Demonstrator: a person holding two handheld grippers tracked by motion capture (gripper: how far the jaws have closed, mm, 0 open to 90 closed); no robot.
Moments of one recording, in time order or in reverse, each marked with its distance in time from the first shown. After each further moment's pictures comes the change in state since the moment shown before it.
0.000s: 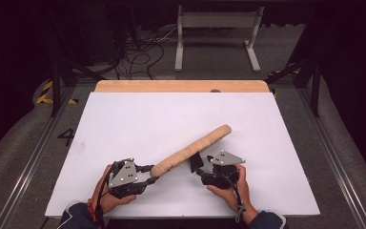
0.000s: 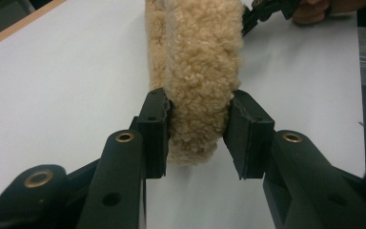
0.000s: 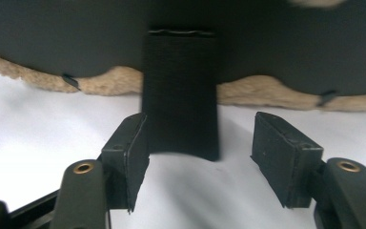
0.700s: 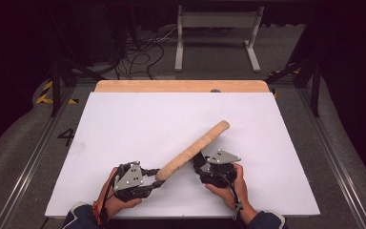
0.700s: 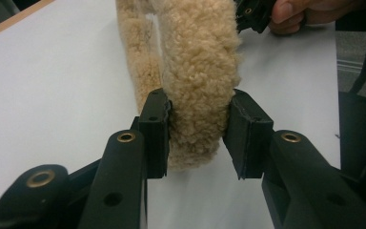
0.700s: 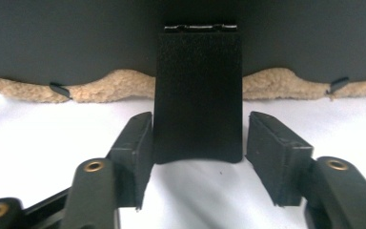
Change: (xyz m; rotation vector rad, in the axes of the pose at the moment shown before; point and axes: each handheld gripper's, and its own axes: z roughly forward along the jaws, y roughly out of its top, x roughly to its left) left arm -0.012 0.006 0.009 -0.019 -0.050 -0.015; right arm 0.000 0.003 0.006 0.043 -0.012 -0.015
